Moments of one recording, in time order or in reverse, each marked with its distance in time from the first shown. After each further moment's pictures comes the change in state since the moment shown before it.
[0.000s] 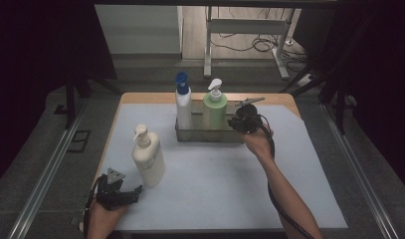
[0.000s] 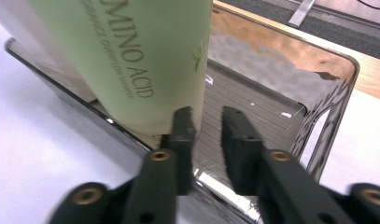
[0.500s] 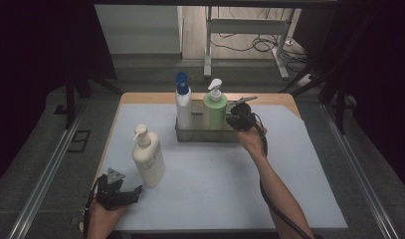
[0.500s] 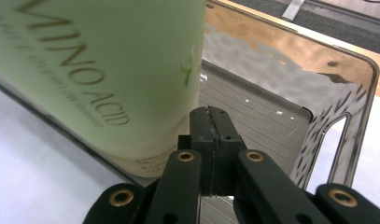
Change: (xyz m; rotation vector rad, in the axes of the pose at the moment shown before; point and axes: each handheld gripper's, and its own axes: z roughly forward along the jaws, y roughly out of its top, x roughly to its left) left arm 0.000 0.000 0.000 0.000 0.000 0.000; right arm 0.000 0.005 0.027 0.020 -0.033 0.017
